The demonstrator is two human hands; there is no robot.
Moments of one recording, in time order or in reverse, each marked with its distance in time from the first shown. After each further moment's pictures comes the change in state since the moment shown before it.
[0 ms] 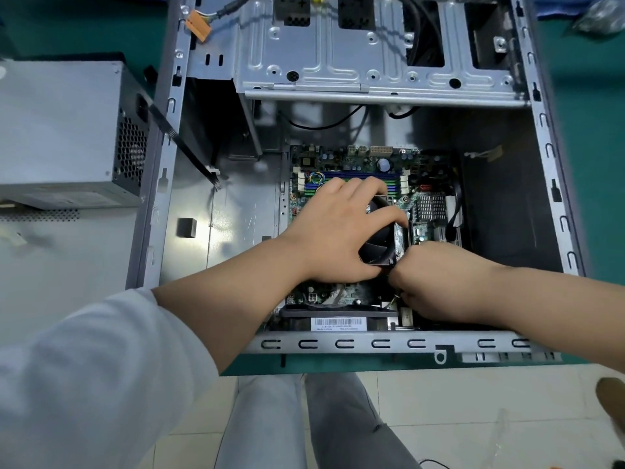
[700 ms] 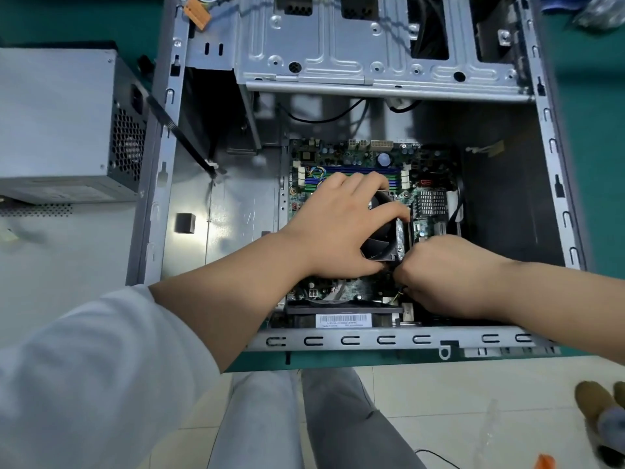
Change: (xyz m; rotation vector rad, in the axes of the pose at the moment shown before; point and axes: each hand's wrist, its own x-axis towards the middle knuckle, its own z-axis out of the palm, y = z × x) left_hand 0.000 -0.001 0.000 0.015 -0.015 0.022; right_hand -0.003 0.002 0.002 -0.073 0.017 -0.009
